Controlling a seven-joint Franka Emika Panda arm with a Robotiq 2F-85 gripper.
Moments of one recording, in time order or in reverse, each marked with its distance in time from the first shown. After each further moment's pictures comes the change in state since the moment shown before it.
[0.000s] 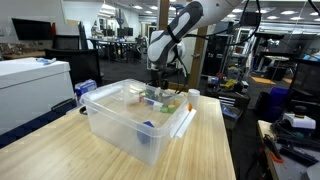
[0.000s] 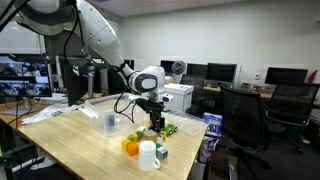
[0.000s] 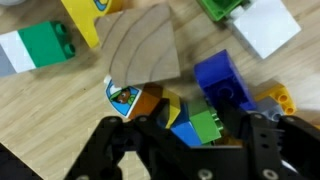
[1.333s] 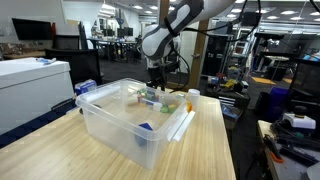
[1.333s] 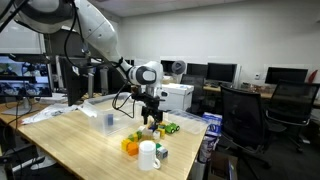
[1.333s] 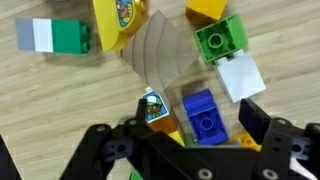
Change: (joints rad) arm 0.022 -0.020 0.021 0.056 -0.096 -0.228 -0.184
